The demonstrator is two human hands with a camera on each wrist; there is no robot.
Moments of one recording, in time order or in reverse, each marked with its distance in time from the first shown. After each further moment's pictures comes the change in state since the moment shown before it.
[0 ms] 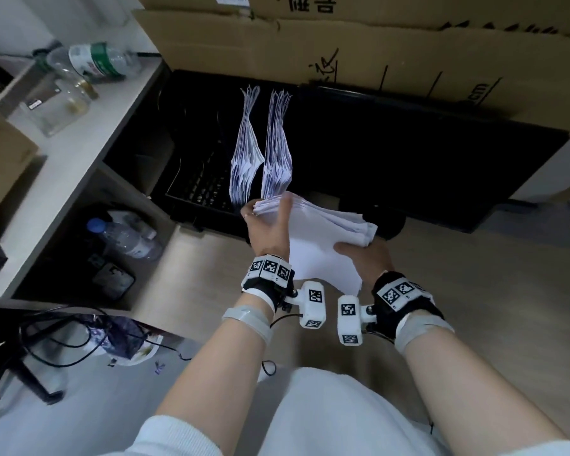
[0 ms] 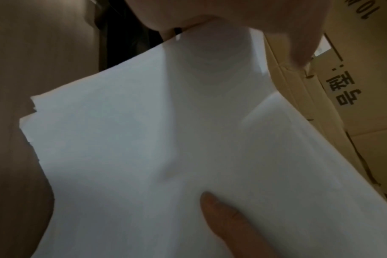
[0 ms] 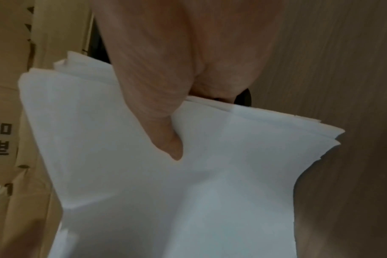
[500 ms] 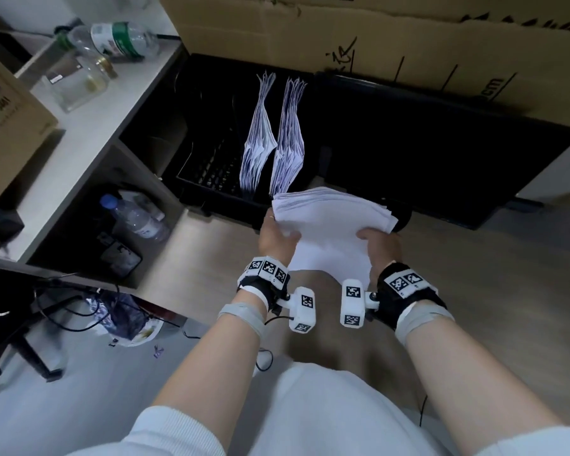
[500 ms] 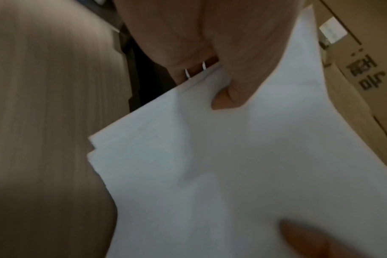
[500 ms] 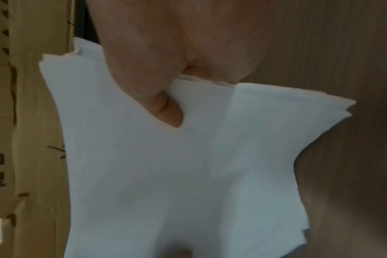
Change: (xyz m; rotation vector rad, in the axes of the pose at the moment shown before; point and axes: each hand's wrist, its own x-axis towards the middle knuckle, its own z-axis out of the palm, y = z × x) left_hand -0.011 -0.030 -0.033 0.295 -0.217 -0.006; right_hand -0.009 -0.001 0.000 0.164 0.197 0.150
